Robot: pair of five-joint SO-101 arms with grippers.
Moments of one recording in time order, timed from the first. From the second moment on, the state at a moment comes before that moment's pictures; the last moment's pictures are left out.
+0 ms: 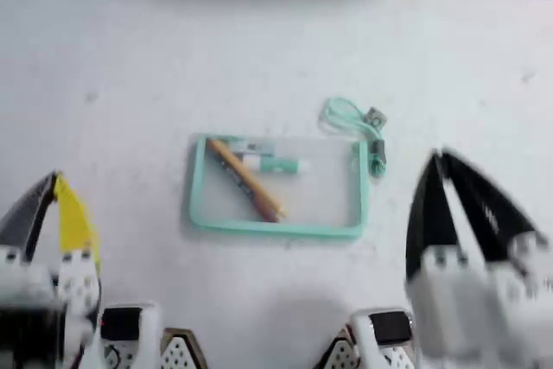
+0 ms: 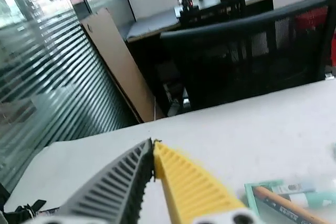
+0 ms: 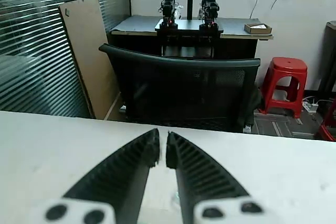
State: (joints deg) left arm -8.8 -84.2 14.4 87.9 -14.8; right arm -9.0 -63.0 -20.4 97.2 1.2
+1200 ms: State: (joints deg) left arm -9.1 -105.1 49.2 80.0 -14.8; right arm -9.0 -103.0 66.7 59.5 0.9
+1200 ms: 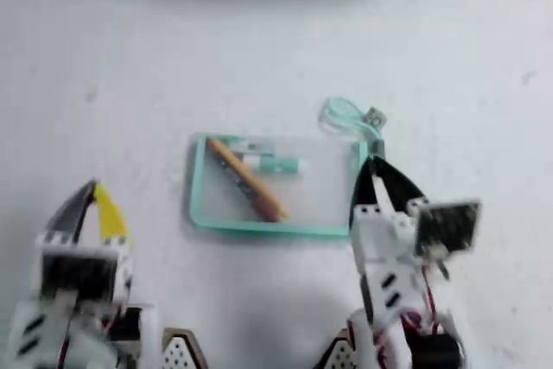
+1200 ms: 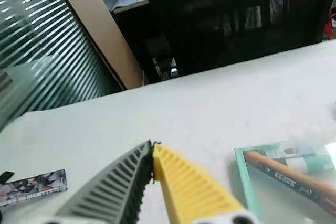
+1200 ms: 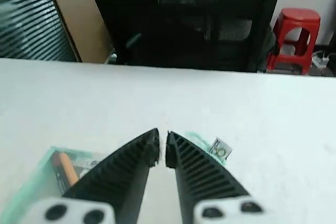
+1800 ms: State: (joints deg) left arm -7.9 -104.0 97.1 49.2 -14.8; right arm -9.1 -101.9 96.4 45.7 0.7
